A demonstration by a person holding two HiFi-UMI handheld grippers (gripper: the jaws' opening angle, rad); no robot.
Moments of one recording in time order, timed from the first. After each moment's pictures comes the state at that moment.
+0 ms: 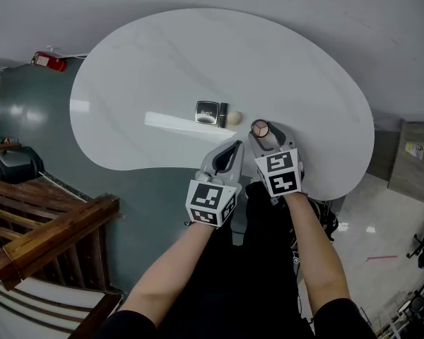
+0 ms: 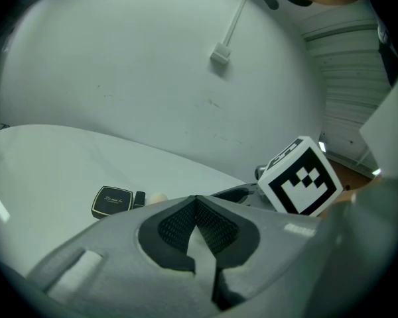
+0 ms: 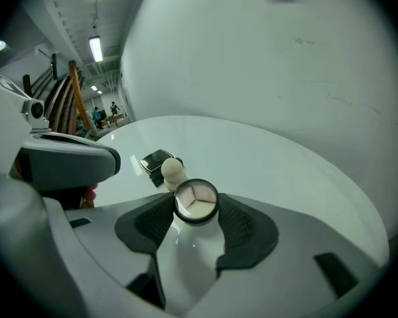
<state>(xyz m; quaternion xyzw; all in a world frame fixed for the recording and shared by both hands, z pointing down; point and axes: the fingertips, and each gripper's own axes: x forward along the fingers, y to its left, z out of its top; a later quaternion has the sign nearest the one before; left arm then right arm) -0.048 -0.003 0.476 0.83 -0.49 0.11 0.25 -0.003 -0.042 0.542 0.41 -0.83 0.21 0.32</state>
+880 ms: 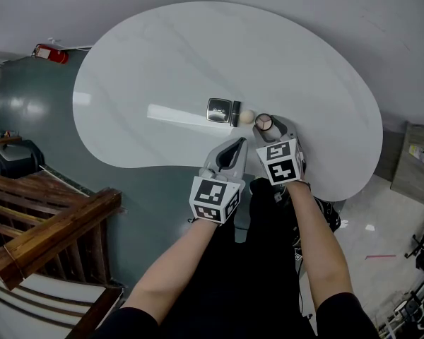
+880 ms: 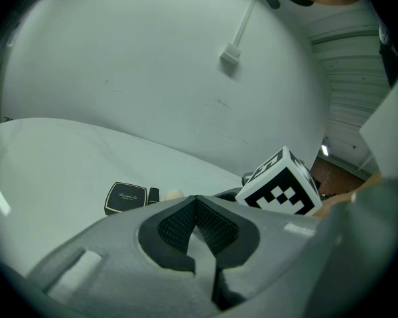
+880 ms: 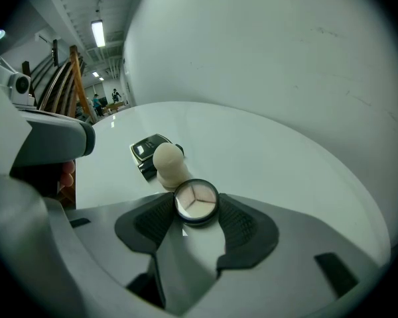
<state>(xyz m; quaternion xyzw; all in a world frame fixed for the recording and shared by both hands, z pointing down) -0.075 -0.011 0.489 0.82 -0.49 0.11 0.27 -0.027 -0.059 0.578 0.39 -0.82 0.19 0.37</state>
